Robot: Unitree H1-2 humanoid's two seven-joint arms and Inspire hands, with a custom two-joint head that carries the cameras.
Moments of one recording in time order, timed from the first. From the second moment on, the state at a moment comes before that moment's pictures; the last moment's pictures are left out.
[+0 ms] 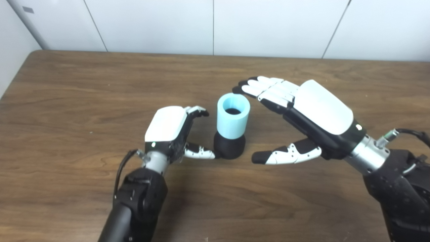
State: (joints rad) left arm -0.09 0.14 -0.29 -0.45 1.09 0.29 -0.41; right arm -0.20 -0.36 0.16 -0.77 -0.61 0.03 0.62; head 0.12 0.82
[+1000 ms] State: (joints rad) left arm -0.07 0.10 0.22 -0.53 0.30 0.34 -0.20; right arm -0.11 -0.31 0.02 -0.66 -0.38 0.21 0.52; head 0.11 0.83
